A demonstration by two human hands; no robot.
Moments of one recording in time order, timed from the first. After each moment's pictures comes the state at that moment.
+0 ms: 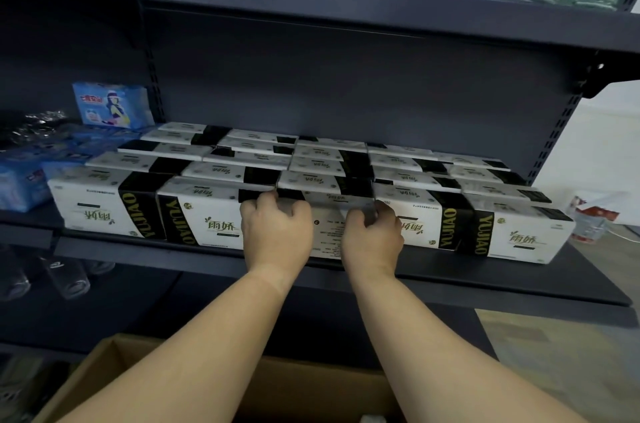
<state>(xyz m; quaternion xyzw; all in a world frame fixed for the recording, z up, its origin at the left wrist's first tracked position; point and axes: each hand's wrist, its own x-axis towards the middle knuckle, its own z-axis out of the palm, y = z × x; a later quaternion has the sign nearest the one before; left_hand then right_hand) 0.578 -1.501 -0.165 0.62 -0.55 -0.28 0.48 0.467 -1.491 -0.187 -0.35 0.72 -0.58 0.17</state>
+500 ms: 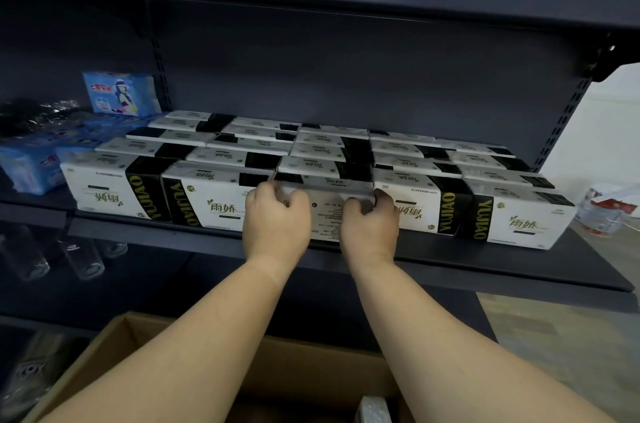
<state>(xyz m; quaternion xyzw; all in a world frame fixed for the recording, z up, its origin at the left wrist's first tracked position) 0.577 -1.482 -0.167 0.60 -0.55 -0.28 0.50 0.467 -1.480 -0.188 -0.36 0.70 -0.58 0.19</state>
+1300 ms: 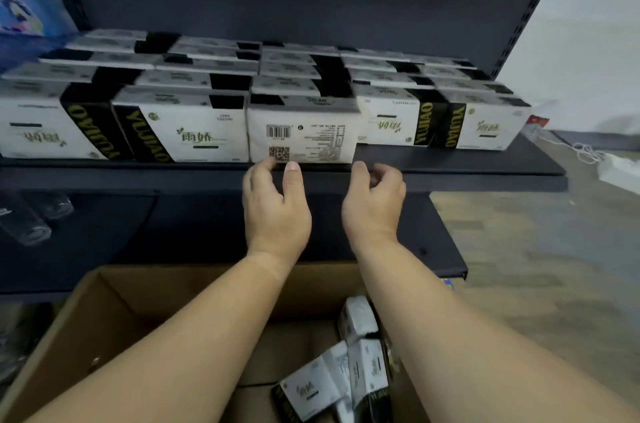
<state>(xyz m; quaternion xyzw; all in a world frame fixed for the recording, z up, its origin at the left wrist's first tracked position) 0.594 -1.444 -0.241 0.51 -0.60 -0.36 0.50 0.491 -1.418 -0.235 -0.27 0.74 -0.60 0.14</state>
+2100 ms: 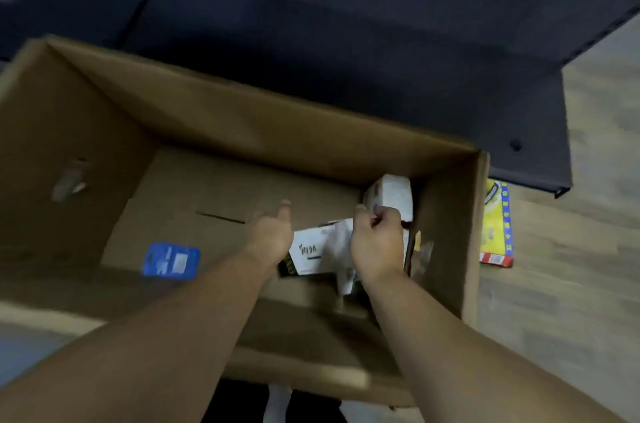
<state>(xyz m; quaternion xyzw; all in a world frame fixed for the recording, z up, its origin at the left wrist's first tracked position) 0.608 -1.382 -0.517 0.77 -0.35 -0.53 0.05 0.475 -1.341 -0.522 -0.23 0.84 -0.28 0.40</state>
